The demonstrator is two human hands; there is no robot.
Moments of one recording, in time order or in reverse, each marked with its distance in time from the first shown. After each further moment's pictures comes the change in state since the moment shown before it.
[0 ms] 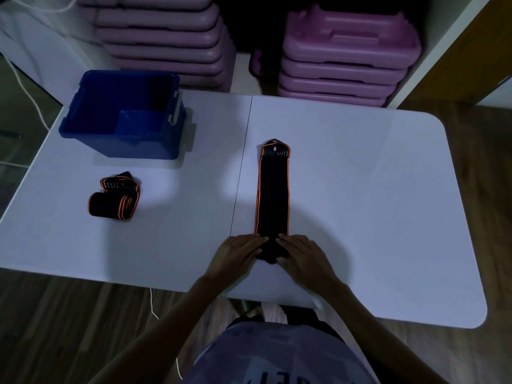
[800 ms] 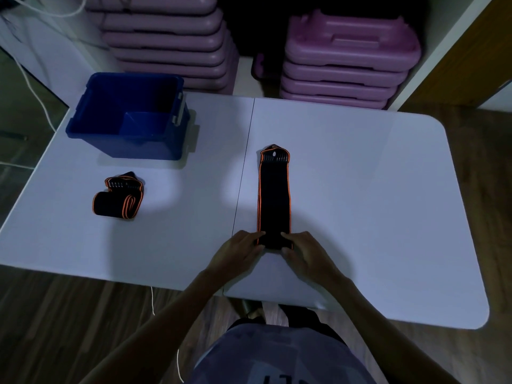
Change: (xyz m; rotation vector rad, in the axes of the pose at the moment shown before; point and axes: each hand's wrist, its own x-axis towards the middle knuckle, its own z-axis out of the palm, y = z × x) left_hand 0.007 -0.001 0.001 -0.057 -0.039 -0.101; right_hand 0.006 0.005 -0.006 0.333 -0.010 0.121
